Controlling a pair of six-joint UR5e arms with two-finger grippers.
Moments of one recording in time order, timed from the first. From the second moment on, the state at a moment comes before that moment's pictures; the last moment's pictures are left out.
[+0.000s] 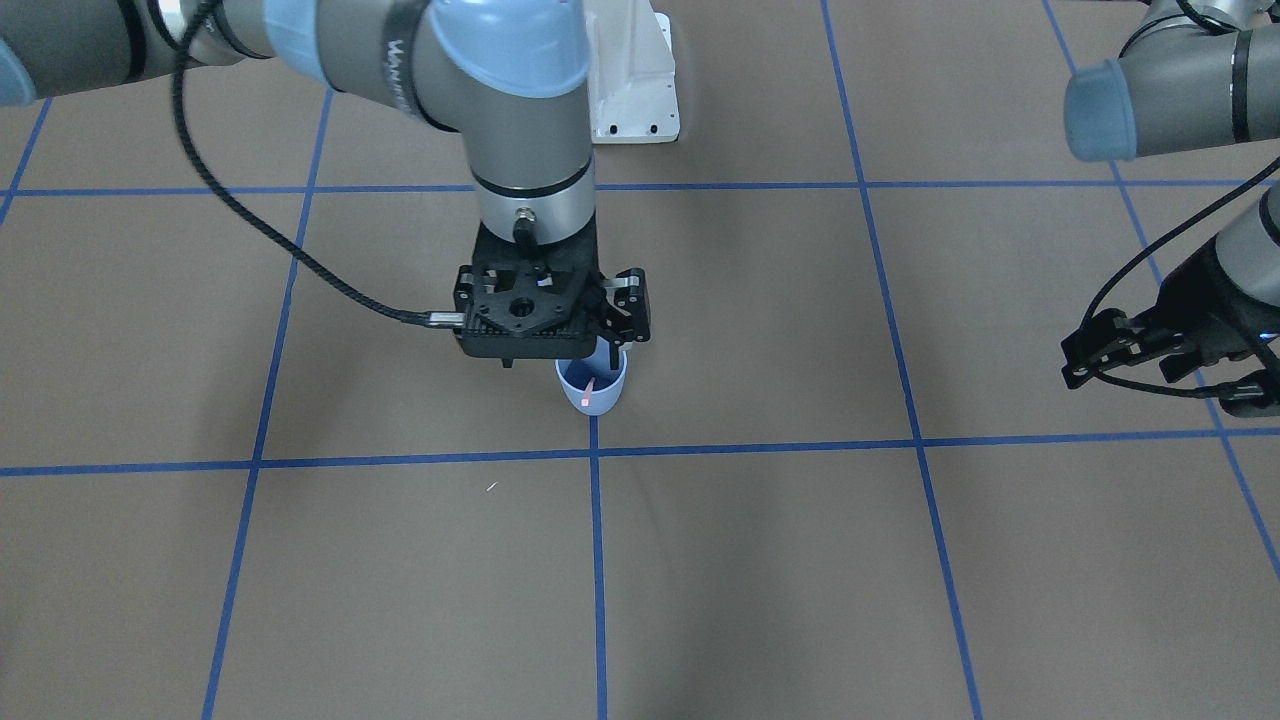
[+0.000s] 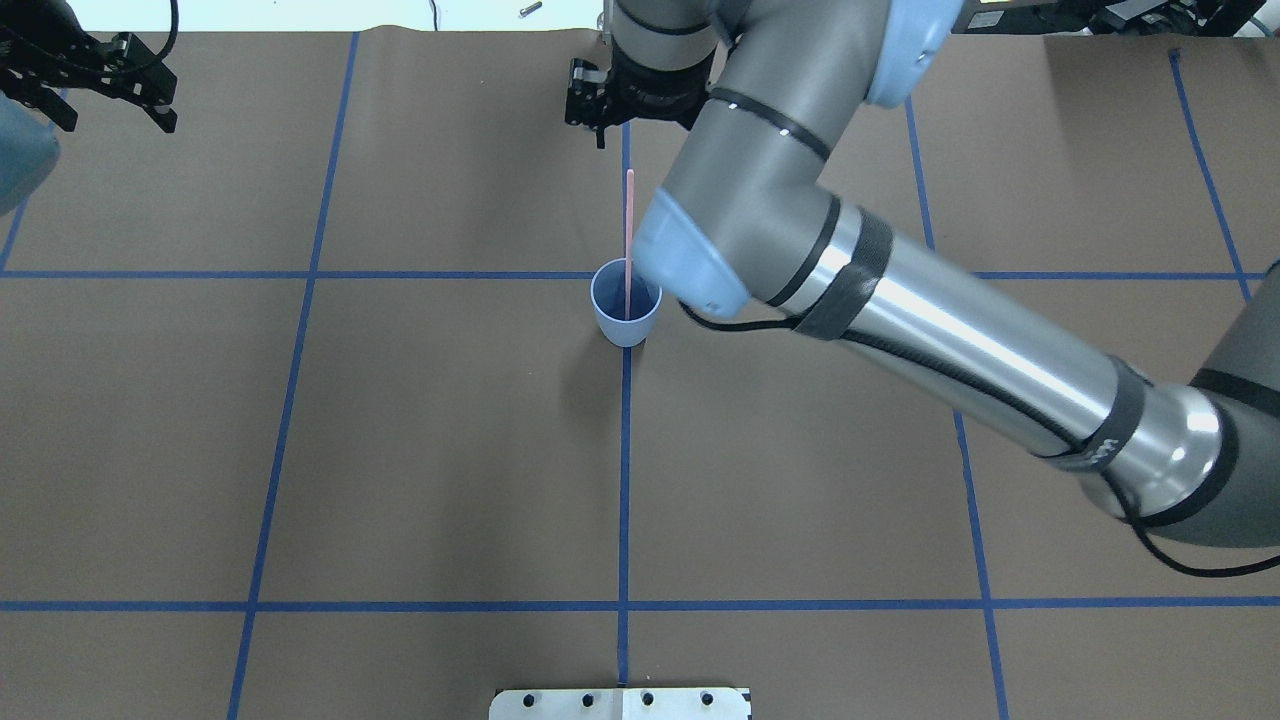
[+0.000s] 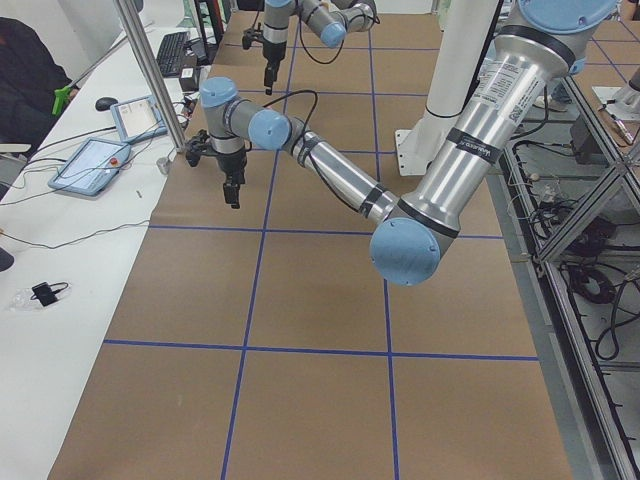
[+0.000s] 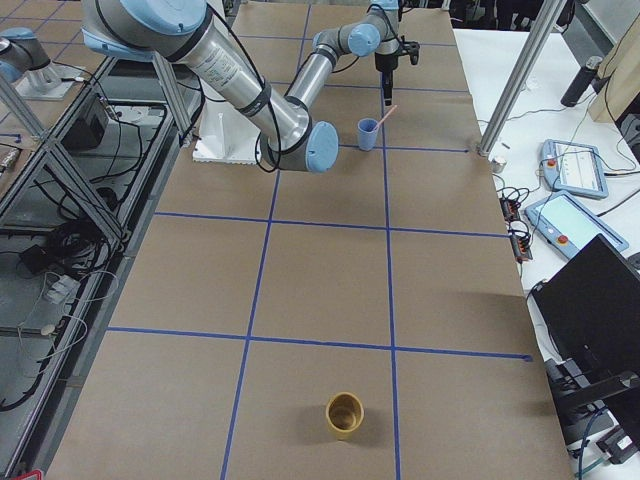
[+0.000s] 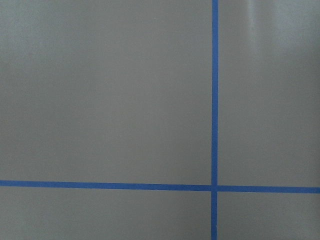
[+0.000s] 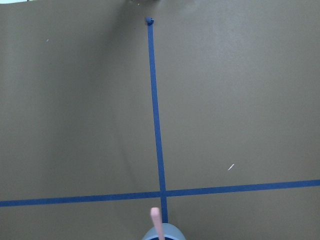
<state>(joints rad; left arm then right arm) -1.22 -2.06 -1.70 -1.35 -2.24 -0.53 0.82 -0.57 1.54 -1.78 1.99 1.11</state>
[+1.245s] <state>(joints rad) -1.60 -1.88 -1.52 -1.35 -2.31 0.14 1.52 -1.42 1.74 -1.84 2.29 -0.12</state>
